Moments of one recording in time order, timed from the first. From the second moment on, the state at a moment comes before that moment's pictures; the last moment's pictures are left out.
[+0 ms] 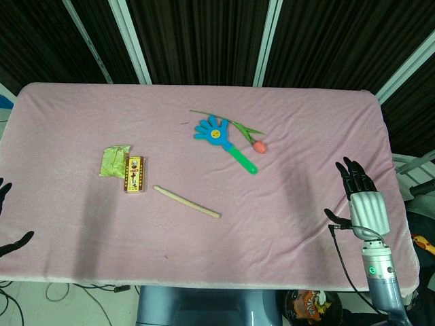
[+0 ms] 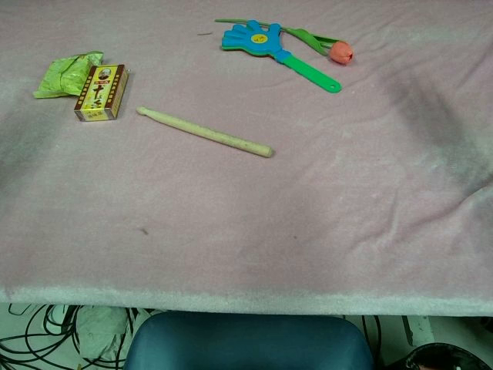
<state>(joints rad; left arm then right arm) -0.04 -1.12 -0.06 -1.54 1.56 1.63 -0.09 0.27 -1.31 0.18 -1.62 -1.46 1.49 -0.13</state>
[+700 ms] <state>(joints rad) -0.04 -1.12 -0.07 -1.53 1.55 1.63 -0.11 0.28 -1.31 0.18 -1.68 -1.42 1.44 -0.14</state>
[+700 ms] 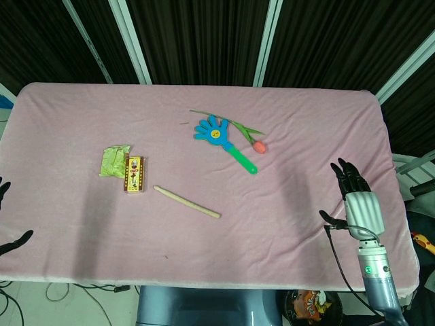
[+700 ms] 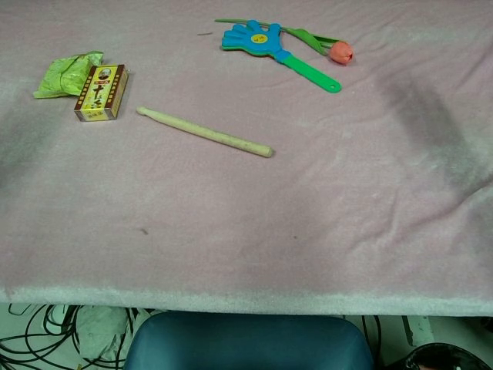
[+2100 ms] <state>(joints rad) -0.06 -1.08 -0.08 -1.57 1.50 1.56 -0.16 1.10 -1.91 0.44 -0.67 -0.69 0.72 -0.56</state>
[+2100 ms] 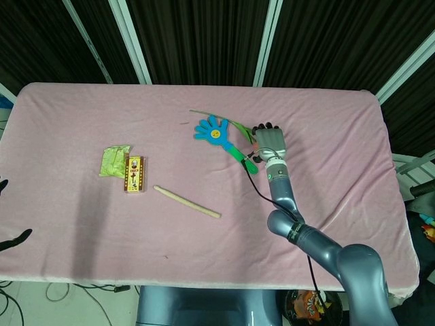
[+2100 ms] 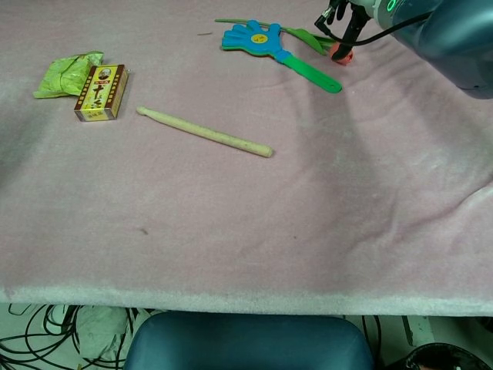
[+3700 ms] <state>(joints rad) -0.05 -1.10 -0.08 -1.55 1.53 1.60 -0.16 0.90 -1.73 0.40 -1.03 -1.03 0.99 -0.15</state>
